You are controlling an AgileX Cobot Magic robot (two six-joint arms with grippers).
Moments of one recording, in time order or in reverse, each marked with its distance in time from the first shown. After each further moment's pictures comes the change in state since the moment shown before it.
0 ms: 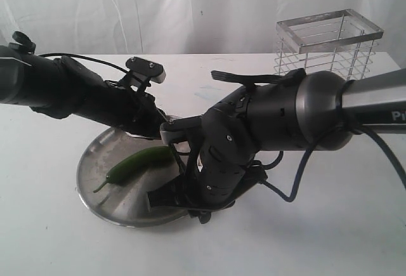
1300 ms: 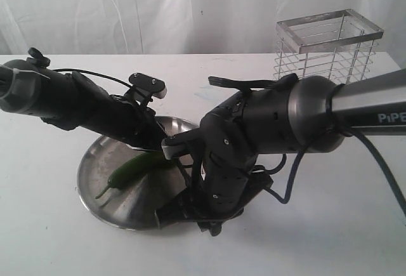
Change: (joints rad) left arm 0.000 0.084 -0.002 -0.001 -0.021 0.018; right arm 0.000 0.028 0.000 0.013 0.085 -0.071
